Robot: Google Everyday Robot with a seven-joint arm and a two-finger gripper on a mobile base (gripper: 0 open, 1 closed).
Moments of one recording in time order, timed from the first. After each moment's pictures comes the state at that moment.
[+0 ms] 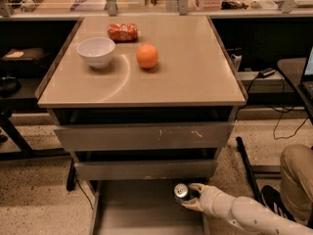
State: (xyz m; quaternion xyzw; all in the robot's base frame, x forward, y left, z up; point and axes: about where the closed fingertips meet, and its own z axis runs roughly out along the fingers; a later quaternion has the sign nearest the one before) arm 0.495 -0.145 0.393 -0.48 0.75 0.08 0.45
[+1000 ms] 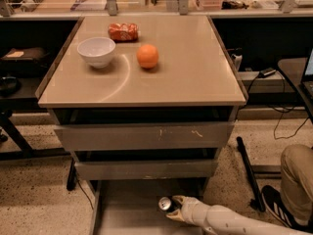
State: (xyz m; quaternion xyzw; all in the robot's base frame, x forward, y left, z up) arm 0.491 -0.087 0.284 -0.51 0.74 0.10 0.42
